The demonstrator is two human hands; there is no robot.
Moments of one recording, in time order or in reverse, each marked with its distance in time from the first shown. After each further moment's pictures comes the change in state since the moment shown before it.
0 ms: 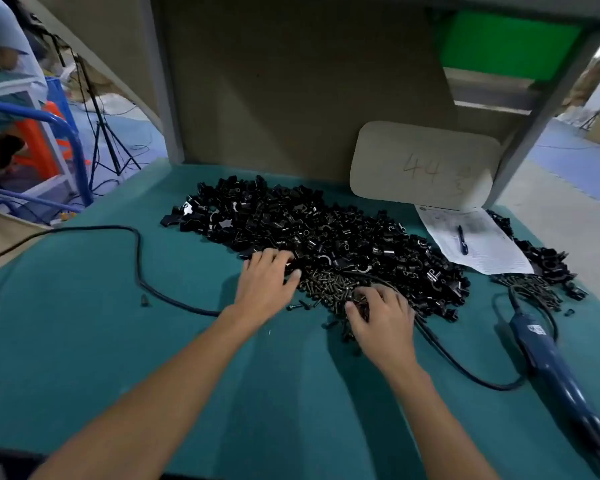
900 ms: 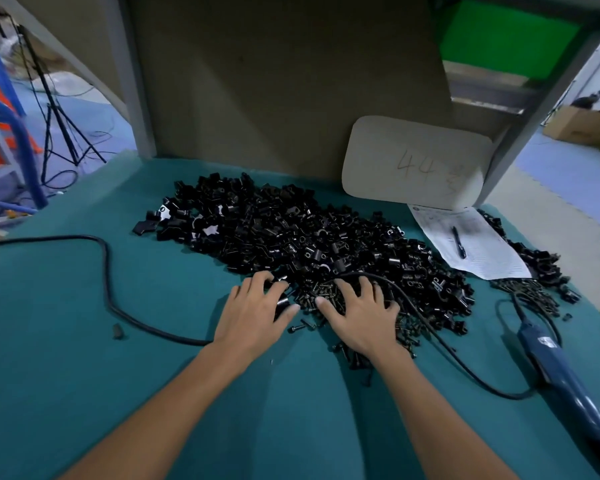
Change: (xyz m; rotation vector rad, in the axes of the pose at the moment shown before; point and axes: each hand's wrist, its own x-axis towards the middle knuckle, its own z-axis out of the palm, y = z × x) left_hand -0.011 -0.032 0.011 0.134 -0.044 0.170; right_hand 0.064 -0.015 0.046 -0.287 -0.262 0.081
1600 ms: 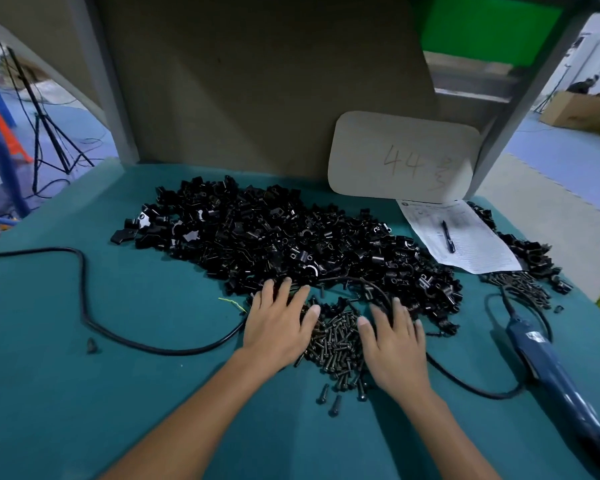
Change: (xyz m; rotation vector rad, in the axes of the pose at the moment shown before) left_hand 0.019 0.063 0.025 -0.025 -0.227 -0.044; right_hand -0.048 0.065 0.000 0.154 0.118 0.099
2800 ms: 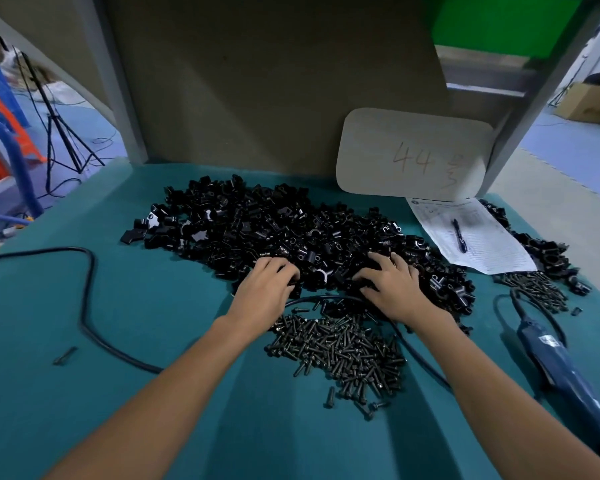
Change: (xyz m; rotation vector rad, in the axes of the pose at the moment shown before) left_hand 0.033 -0.047 -0.029 -0.114 0.238 0.216; right_hand 0.110 -0.014 -0.032 -0.214 -0.208 -0.297
